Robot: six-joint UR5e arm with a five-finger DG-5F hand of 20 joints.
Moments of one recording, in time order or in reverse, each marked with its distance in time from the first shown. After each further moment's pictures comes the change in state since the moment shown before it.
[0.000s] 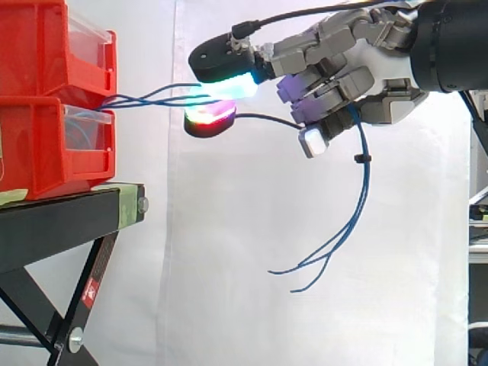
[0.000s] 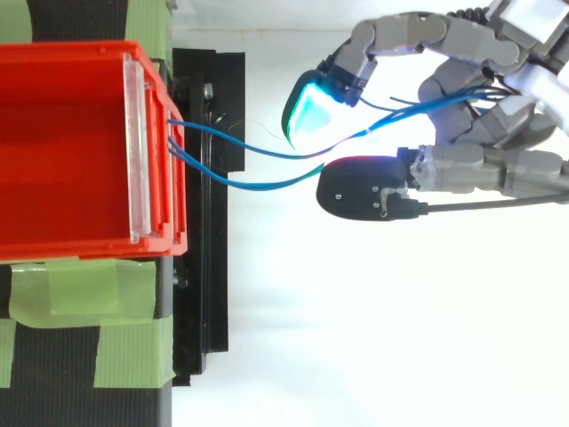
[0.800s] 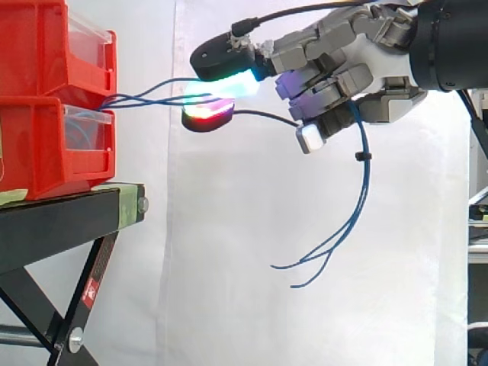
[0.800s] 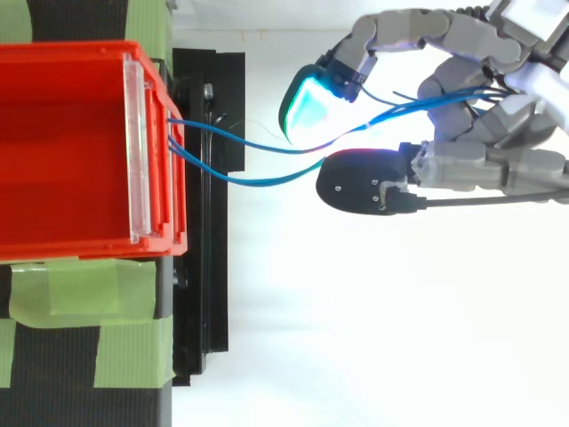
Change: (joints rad) arm 0.001 0.000 0.000 0.007 0.001 0.036
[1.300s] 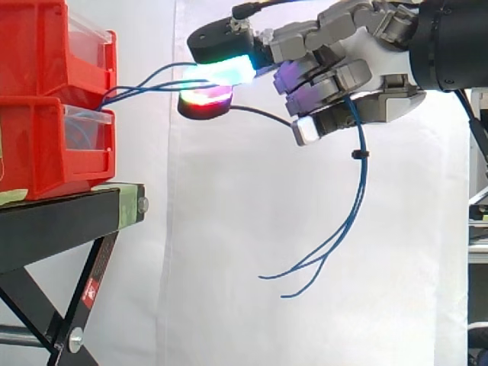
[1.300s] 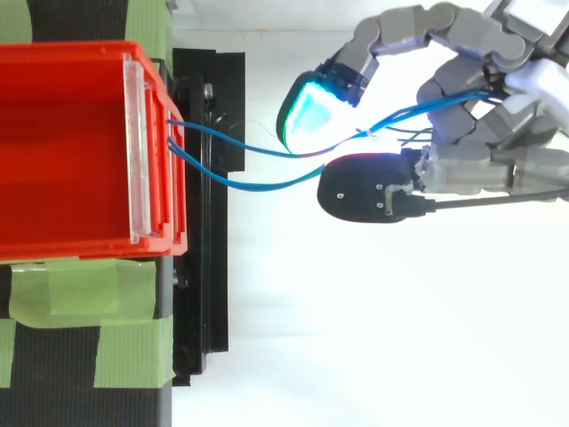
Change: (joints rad) arm 0.001 0.000 0.000 0.000 0.000 0.099
